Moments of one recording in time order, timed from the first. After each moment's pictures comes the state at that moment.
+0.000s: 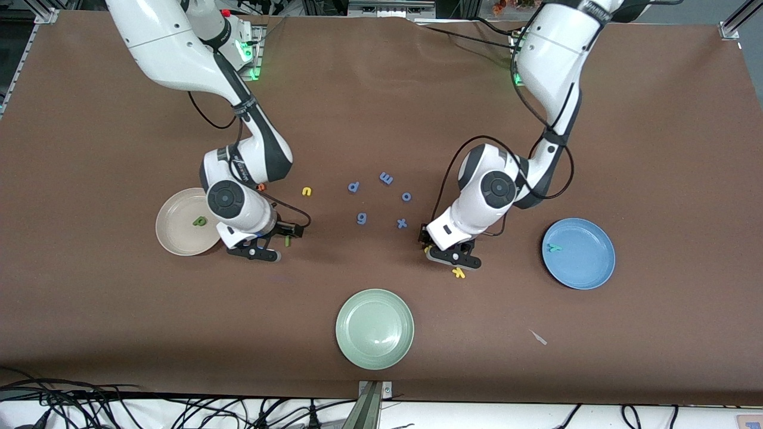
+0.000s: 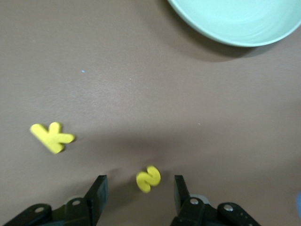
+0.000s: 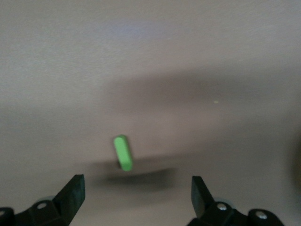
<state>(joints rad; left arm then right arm) -0.51 0.77 0.01 -1.62 -0.28 2.57 -0.10 0.37 0.67 0.02 -1.73 0.03 2.34 0.54</state>
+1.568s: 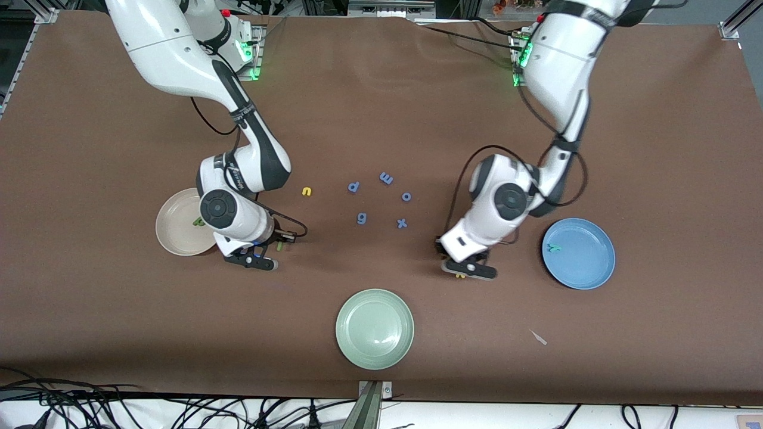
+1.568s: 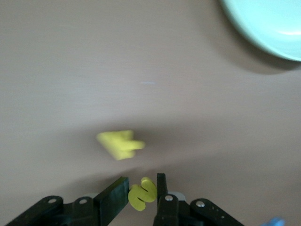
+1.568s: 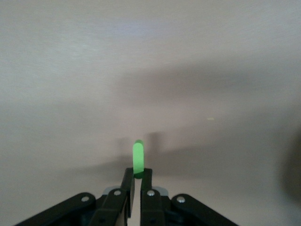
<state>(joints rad) -0.43 0.71 0.05 -1.61 -0.23 2.41 -0.07 0.37 0.67 -0.02 -1.65 0.10 2.22 0.44</state>
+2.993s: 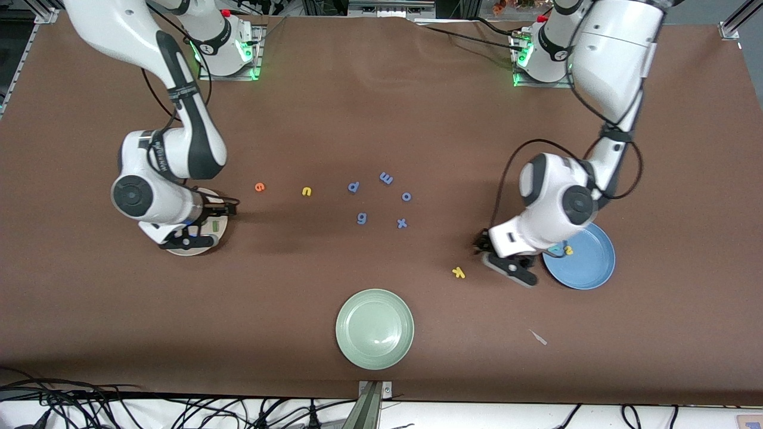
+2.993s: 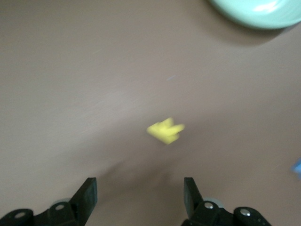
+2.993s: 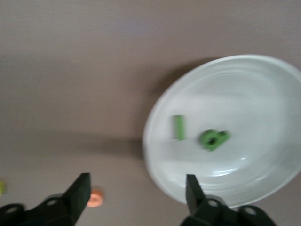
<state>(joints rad) -0.36 0.65 0.01 -1.68 -0.30 2.48 0.28 0.39 0.46 -0.21 -1.87 0.10 2.10 0.10</state>
